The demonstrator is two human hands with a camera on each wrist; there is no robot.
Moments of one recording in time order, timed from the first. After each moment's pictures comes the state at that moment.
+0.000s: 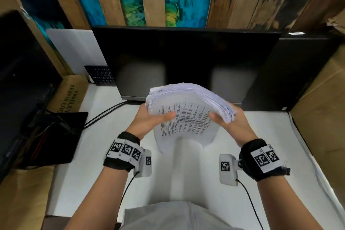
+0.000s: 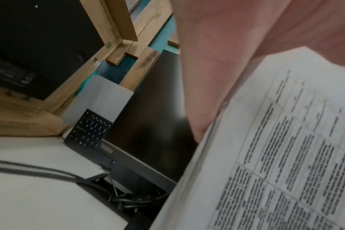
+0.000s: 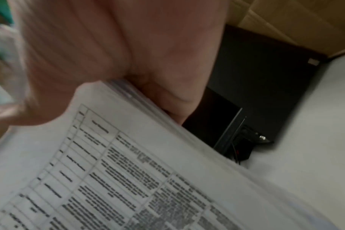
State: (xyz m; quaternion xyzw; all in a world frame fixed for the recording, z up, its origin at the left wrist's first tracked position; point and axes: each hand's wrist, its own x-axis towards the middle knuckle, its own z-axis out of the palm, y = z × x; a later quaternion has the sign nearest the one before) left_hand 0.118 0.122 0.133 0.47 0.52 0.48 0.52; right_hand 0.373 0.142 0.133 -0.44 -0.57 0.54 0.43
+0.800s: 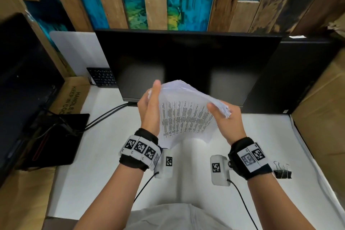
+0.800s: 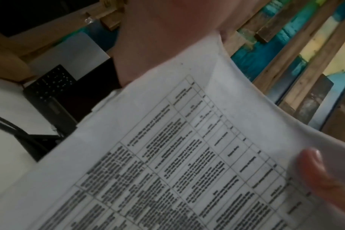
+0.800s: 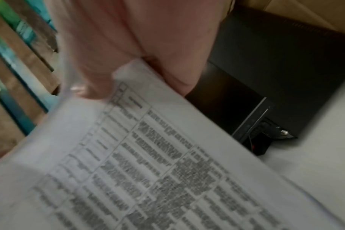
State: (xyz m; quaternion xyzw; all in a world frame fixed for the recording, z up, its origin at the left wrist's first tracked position) left_hand 0.154 0.135 0.159 0.27 0.52 0.68 0.43; right_hand 0.346 0.149 0.135 -0.44 -0.60 0.44 0.50
